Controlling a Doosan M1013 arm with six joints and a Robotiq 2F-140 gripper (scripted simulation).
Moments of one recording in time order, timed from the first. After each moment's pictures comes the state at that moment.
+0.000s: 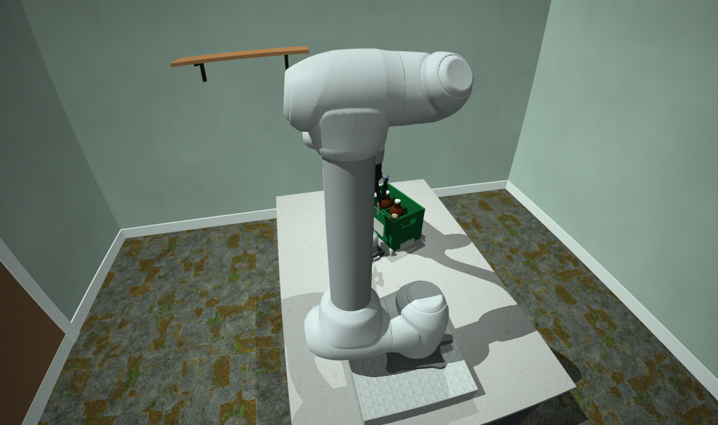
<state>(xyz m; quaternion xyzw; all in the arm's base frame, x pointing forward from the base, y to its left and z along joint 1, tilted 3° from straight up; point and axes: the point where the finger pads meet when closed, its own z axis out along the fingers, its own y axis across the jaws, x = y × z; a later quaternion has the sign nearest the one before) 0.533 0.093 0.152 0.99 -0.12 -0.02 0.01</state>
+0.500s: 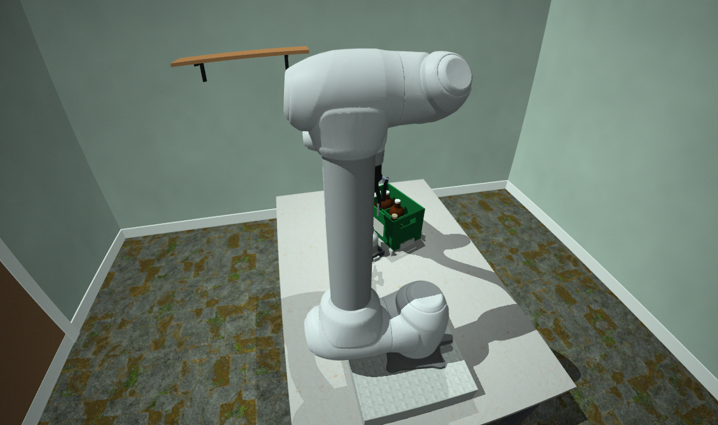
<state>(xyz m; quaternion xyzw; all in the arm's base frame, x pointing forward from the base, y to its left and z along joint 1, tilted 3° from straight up) 0.533 0.093 0.146 0.99 -0.12 -0.02 0.01</state>
